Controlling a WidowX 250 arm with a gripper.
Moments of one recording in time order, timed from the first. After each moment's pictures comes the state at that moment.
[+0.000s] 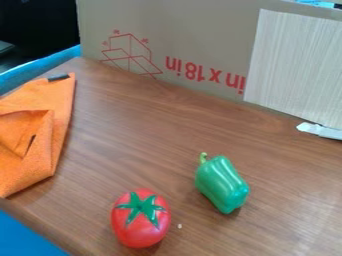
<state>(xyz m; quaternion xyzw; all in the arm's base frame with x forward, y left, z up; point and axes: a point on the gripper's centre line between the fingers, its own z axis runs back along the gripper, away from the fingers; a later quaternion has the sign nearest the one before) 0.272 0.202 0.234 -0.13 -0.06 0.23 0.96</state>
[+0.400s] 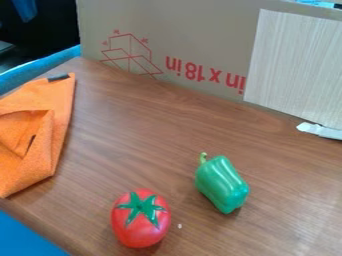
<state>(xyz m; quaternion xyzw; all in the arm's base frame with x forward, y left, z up) 0.276 0.216 0.208 -0.12 -0.05 0.23 0.97</state>
